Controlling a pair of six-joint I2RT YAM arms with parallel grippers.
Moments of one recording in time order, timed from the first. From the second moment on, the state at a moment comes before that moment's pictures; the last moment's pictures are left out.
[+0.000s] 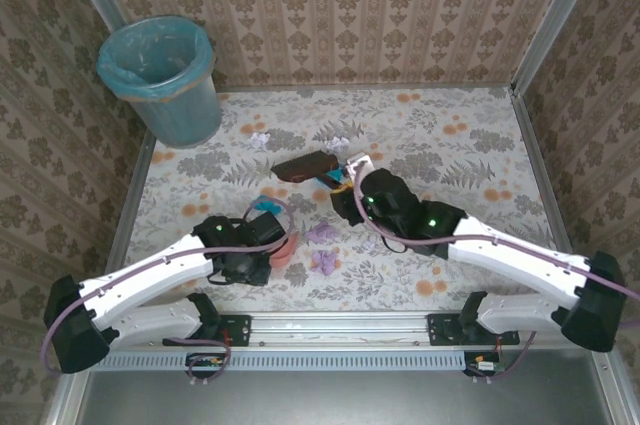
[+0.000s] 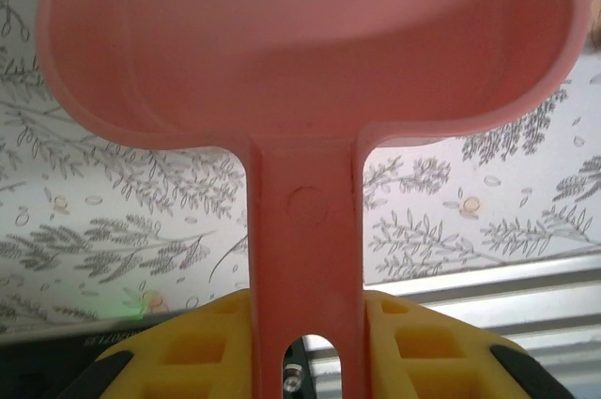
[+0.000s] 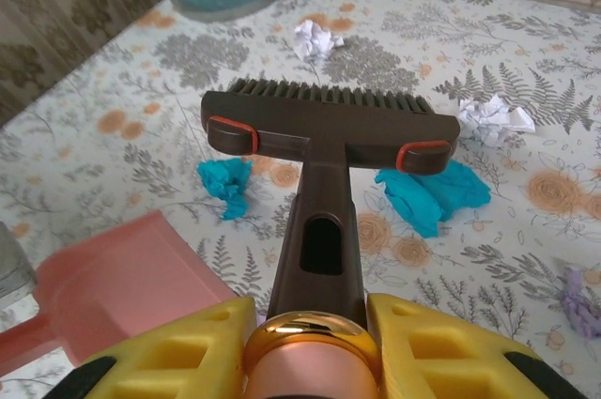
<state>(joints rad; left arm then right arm) -1.00 1.04 0.78 -1.21 -0.07 -0.78 0.93 1.22 0.99 -0.32 0.26 0.29</state>
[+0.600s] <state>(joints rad) -0.99 1.10 0.69 -1.05 -0.12 -0.82 0.93 1.63 1.32 -0.44 0.16 0.27</state>
